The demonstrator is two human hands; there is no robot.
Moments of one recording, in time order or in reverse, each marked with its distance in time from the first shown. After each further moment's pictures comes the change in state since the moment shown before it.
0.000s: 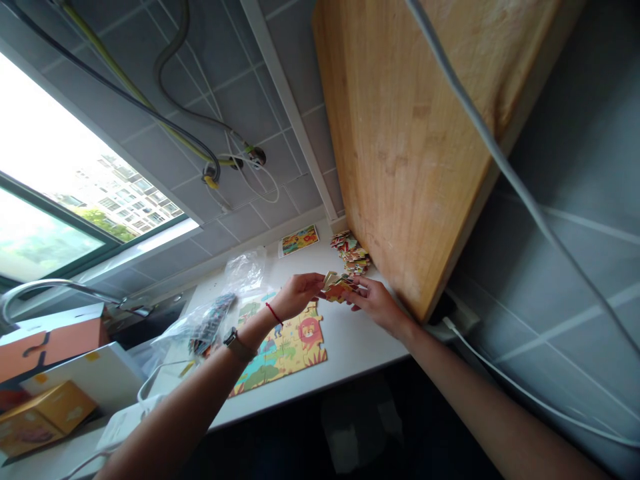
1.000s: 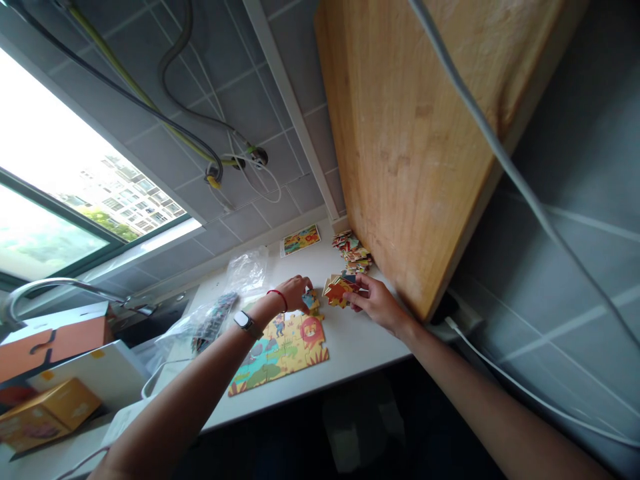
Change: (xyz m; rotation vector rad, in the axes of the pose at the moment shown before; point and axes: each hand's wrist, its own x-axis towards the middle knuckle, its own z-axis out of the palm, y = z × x) left_hand 0.020 -0.031 -0.035 1.050 -0.143 -0.172; right_hand -0.001 0.003 0.001 0.057 0.021 0.015
